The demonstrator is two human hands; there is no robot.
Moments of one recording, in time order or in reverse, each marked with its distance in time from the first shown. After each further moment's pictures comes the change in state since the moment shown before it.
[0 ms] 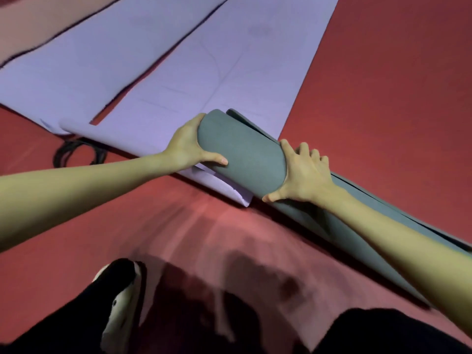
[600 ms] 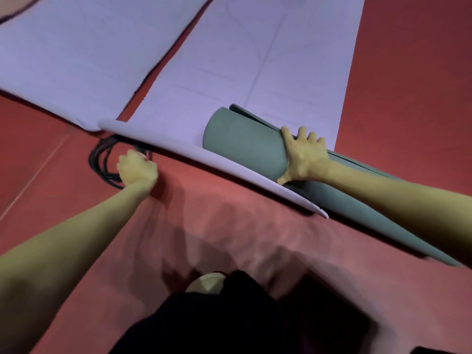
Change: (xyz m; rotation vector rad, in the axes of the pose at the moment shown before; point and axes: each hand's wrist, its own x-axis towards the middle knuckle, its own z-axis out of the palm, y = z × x) left_hand 0.008 -0.292 -0.114 0.221 0.407 -0.667; right_hand 0.105 -0.182 0.023 -0.196 -0.129 0.028
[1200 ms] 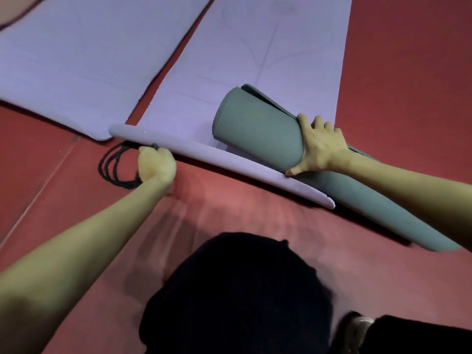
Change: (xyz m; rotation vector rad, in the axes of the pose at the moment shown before) left_hand -0.006 0.039 -0.030 -0.335 -0.044 -0.116; right_hand -0.012 0.006 -0.043 0.035 0.071 0.075
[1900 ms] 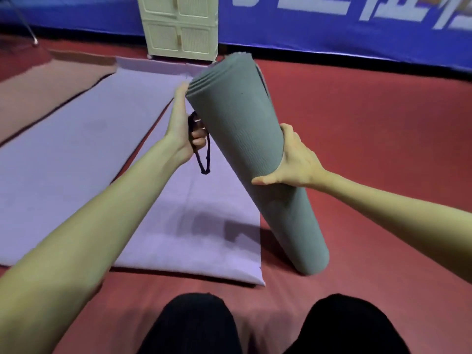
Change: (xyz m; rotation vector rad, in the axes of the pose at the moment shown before) left_hand -0.147 0.371 -0.031 -0.831 -1.017 0.167; right_hand -0.048 0.137 -0.179 0.537 0.433 0.072
